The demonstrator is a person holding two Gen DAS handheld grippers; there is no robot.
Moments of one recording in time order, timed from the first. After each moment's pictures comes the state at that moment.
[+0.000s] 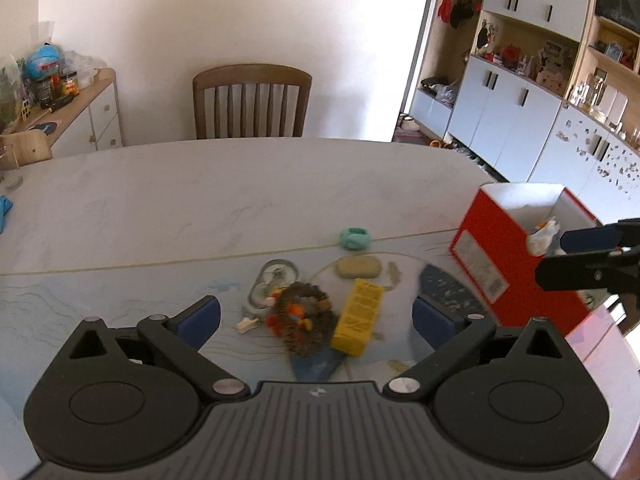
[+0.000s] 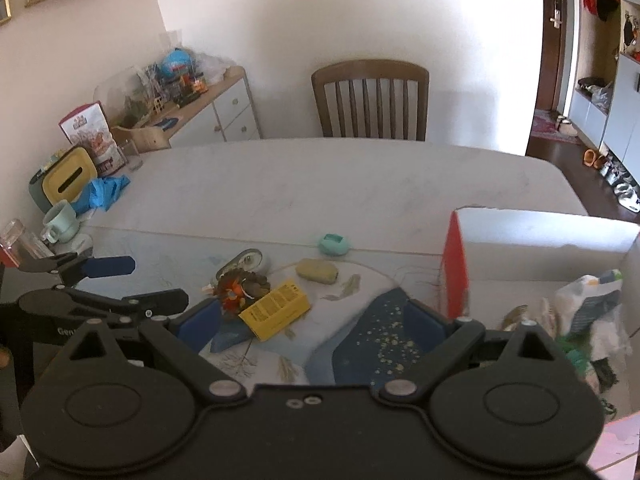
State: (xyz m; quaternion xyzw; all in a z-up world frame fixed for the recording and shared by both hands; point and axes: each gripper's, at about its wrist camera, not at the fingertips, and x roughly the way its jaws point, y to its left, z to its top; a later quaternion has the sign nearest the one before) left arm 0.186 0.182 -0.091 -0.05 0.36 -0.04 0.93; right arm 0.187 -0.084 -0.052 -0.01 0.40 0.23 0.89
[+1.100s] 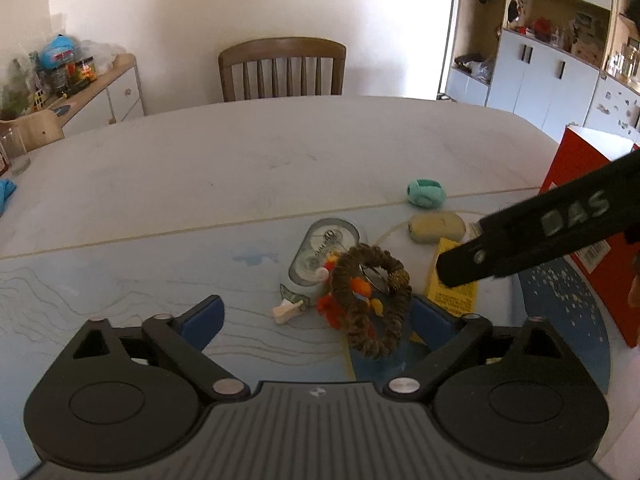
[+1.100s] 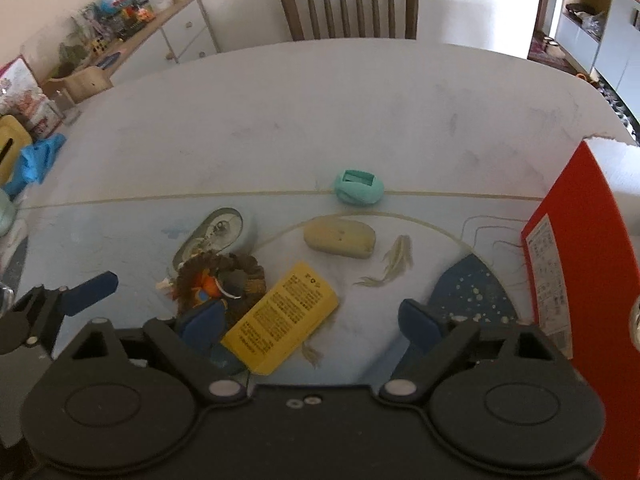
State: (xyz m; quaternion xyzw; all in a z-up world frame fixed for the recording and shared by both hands) left arm 0.224 0.190 -0.171 -0.01 0.38 0.01 0.93; right arm 0.271 0.000 -0.146 -0.01 0.52 0.17 0.84
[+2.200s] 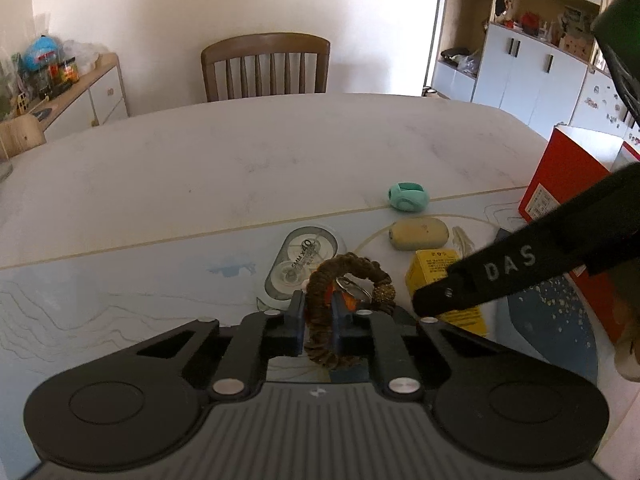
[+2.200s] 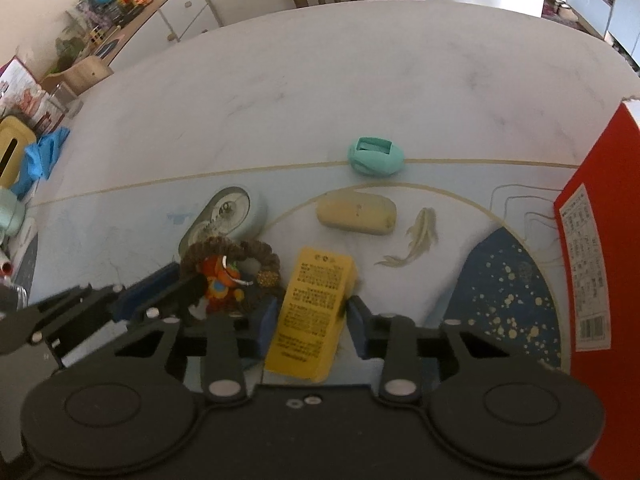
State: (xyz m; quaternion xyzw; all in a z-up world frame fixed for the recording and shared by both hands) left arm 0.238 0.184 -0.167 -0.01 0.39 -0.01 0.92; right arm 0.269 -0.006 -0.164 0.02 0.56 0.19 0.81
